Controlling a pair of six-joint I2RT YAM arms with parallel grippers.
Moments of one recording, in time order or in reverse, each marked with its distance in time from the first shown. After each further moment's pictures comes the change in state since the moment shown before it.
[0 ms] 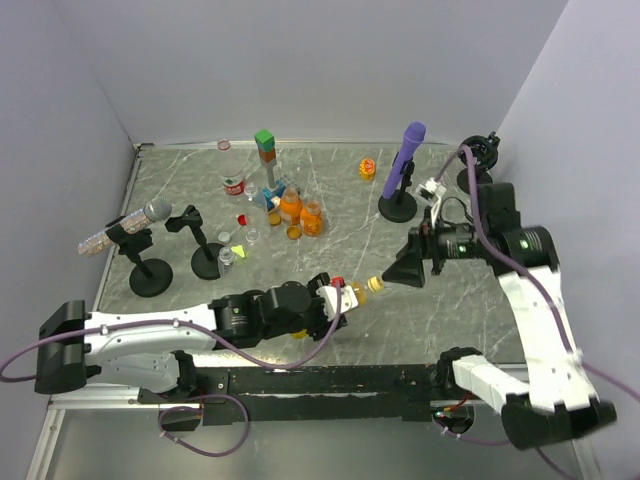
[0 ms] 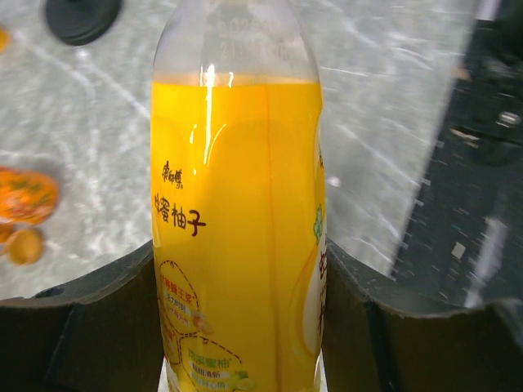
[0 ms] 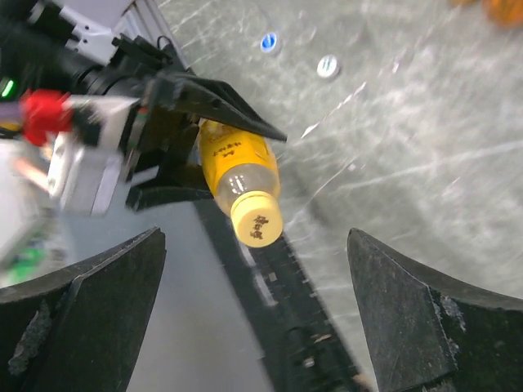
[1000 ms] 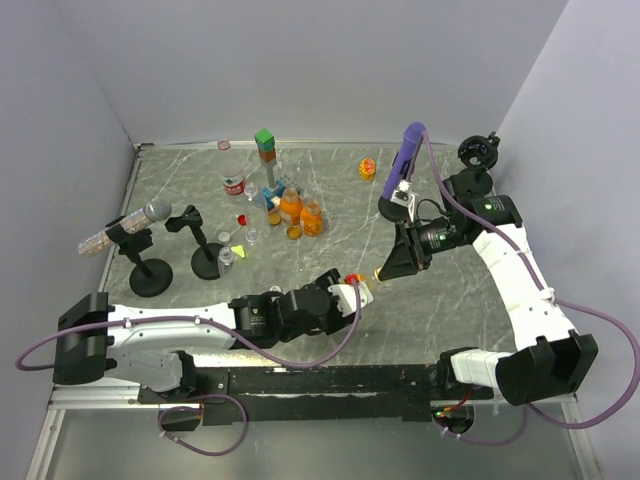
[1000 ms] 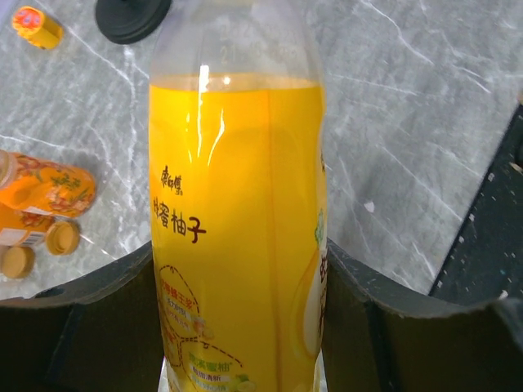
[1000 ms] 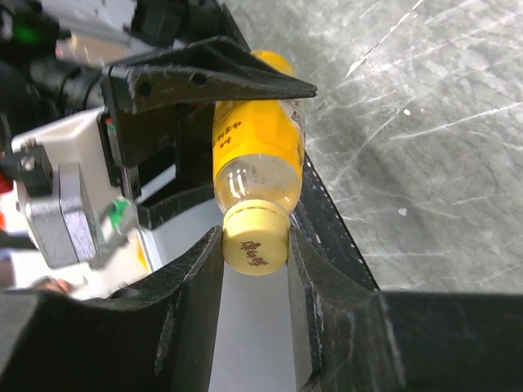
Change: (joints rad) left arm -0.045 0.134 0.086 0.036 -0.211 0.004; right arm 0.025 0.225 -0.012 -0.143 -0.058 -0.058
